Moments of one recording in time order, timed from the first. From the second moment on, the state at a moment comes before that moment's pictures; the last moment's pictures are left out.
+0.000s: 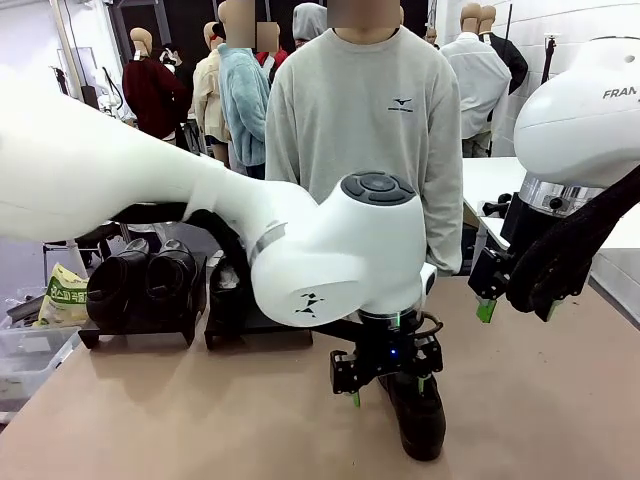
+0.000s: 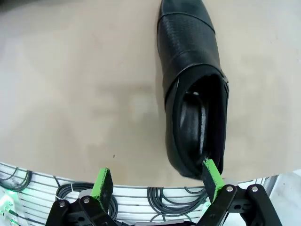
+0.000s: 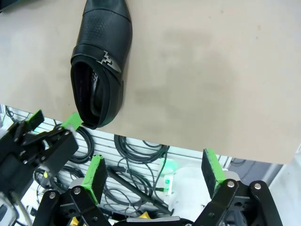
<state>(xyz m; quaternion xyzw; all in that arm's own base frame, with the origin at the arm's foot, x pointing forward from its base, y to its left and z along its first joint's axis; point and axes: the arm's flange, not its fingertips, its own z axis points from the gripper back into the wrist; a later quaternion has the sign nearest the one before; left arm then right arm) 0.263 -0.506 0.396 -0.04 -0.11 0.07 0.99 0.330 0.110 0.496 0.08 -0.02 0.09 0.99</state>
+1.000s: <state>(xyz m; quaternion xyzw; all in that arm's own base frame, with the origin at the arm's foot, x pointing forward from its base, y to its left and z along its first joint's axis) 0.313 -0.510 0.347 -0.05 -0.09 0.09 0.99 0.330 0.110 0.496 0.08 -0.02 0.09 0.99</state>
